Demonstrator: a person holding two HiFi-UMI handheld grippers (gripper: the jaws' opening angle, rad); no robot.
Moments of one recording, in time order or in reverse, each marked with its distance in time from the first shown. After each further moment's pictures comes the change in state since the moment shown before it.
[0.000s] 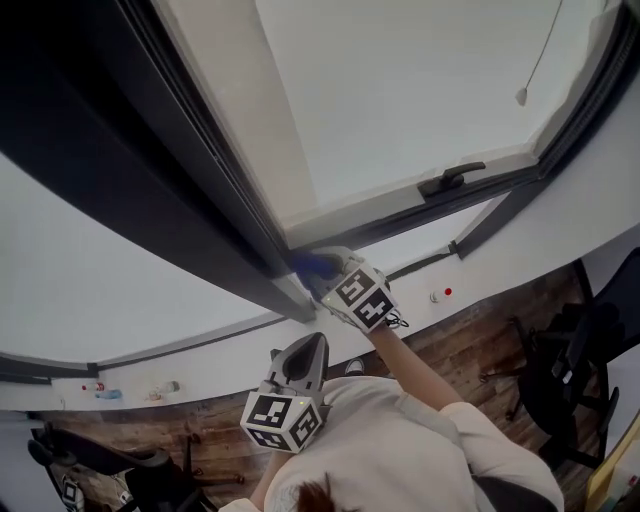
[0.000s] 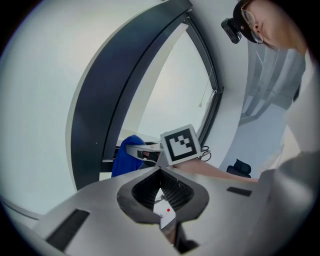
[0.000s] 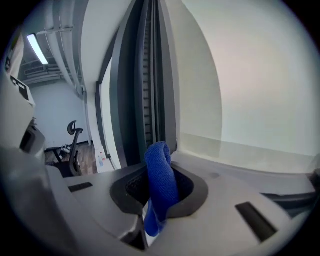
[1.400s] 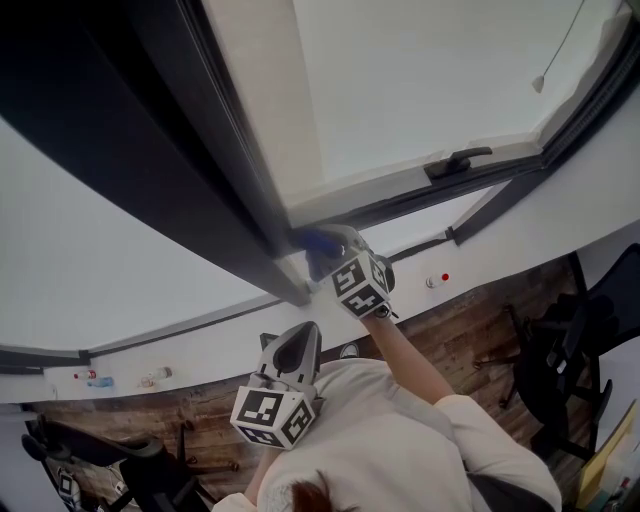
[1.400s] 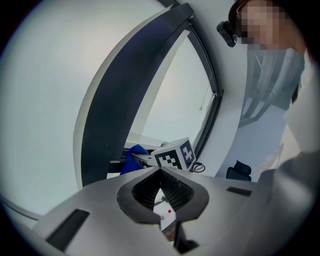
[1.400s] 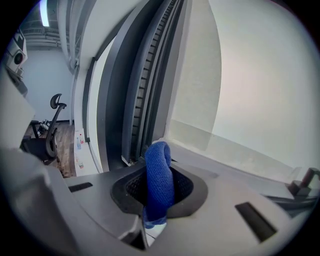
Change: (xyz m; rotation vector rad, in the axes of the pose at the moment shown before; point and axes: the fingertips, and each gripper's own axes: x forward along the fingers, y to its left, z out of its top) left arm -0.020 0.018 0.002 -0.003 -0.031 0.003; right arm 0.017 -0.024 -0.024 -0.172 0.062 -0.234
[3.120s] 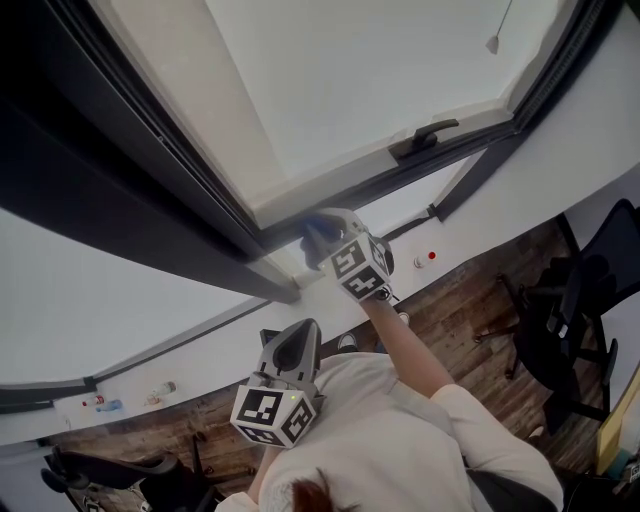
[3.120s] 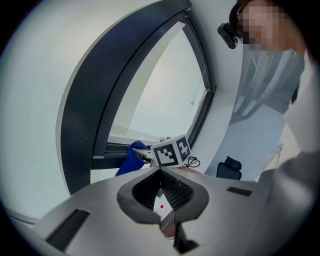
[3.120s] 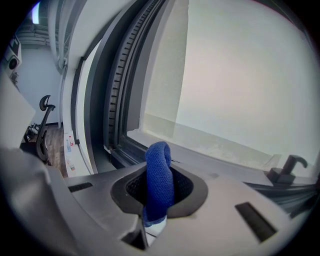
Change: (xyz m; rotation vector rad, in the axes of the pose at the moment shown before) left arm 0.018 -0.028 -0.012 0.021 0.060 -0.099; right arm -0.026 -0.052 -0.026 0.063 0.013 -0.105
